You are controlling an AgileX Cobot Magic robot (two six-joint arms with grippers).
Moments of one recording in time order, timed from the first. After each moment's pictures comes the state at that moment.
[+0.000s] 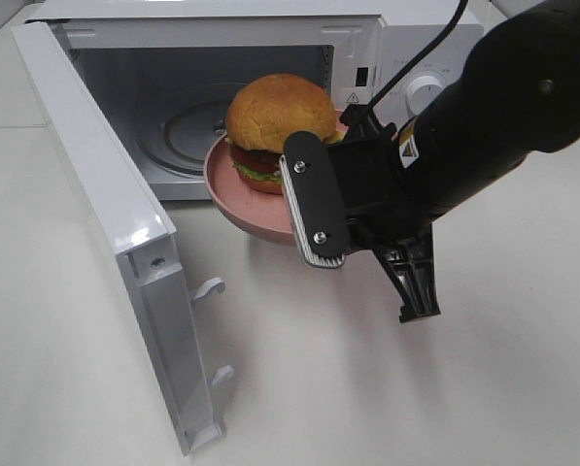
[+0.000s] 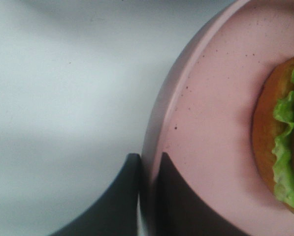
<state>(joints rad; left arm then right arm) 0.02 0.00 -0.52 -0.05 1.07 0.01 0.69 1.57 -0.92 -0.09 0.42 -1.09</state>
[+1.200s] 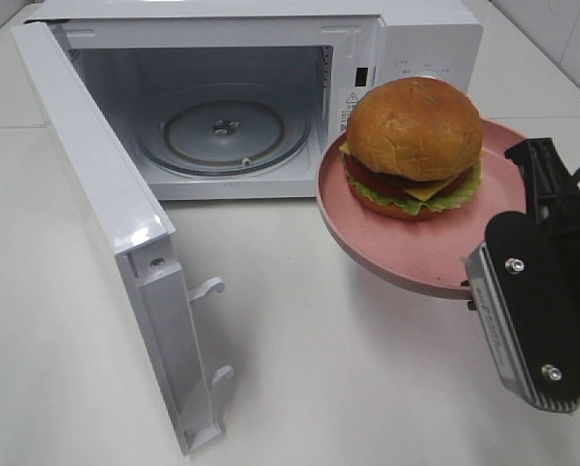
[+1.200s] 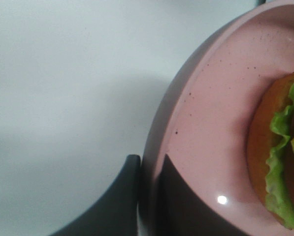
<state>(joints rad) 0.02 0.00 -0.52 -0.05 1.07 0.01 0.67 1.05 -0.53 -0.24 0.45 -1.01</state>
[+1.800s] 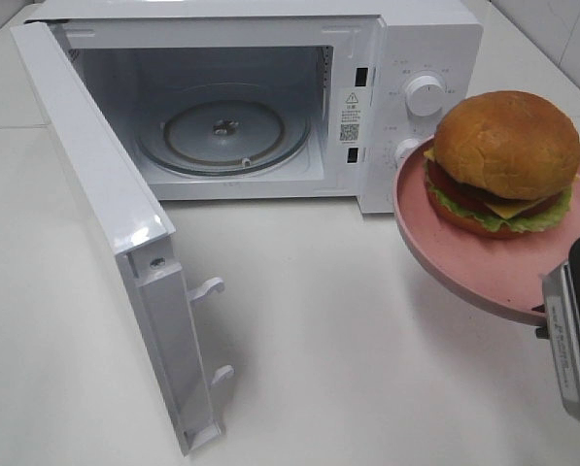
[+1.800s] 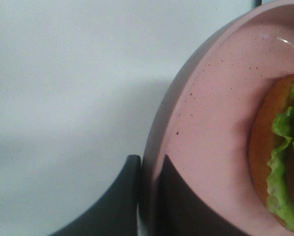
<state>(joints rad) 0.02 0.00 -0.52 -0.05 1.07 0.01 0.67 0.88 -0.42 -0.37 0.55 -0.72</state>
